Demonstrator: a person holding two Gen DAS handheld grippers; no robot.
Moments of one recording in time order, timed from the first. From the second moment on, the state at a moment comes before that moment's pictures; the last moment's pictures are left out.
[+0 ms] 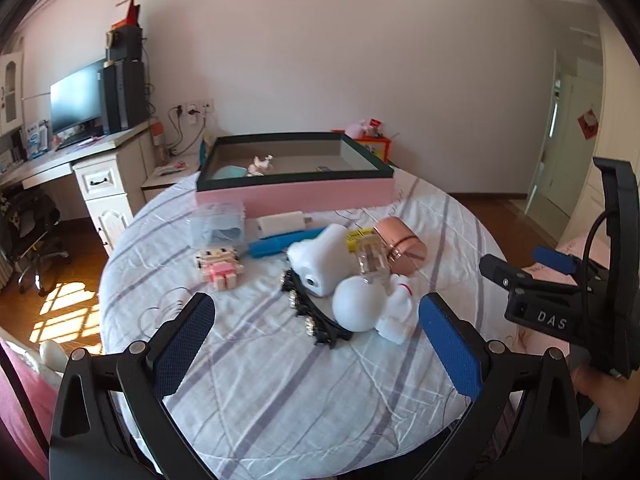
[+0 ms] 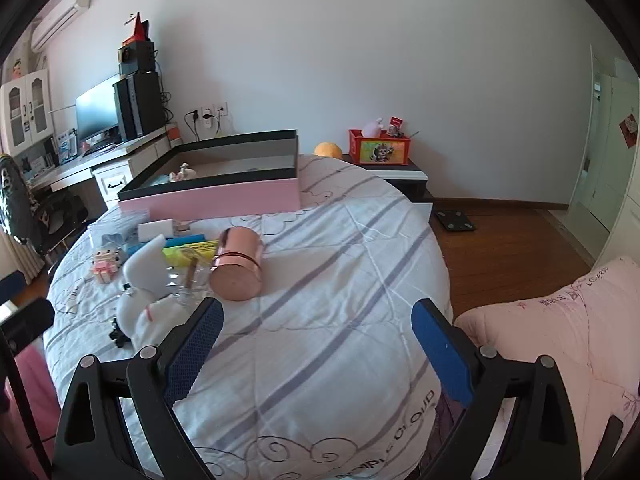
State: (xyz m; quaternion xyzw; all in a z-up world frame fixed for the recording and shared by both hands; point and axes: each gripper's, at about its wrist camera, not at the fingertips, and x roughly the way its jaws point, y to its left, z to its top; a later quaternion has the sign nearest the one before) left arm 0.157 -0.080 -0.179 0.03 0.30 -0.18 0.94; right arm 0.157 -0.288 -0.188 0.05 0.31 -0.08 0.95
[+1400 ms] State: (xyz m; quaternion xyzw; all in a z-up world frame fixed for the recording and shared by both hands) left arm 0.230 -0.037 -0.192 0.01 0.32 -0.15 0.94; right arm 0.283 -0.263 -0.219 0.04 0.39 0.02 0.92
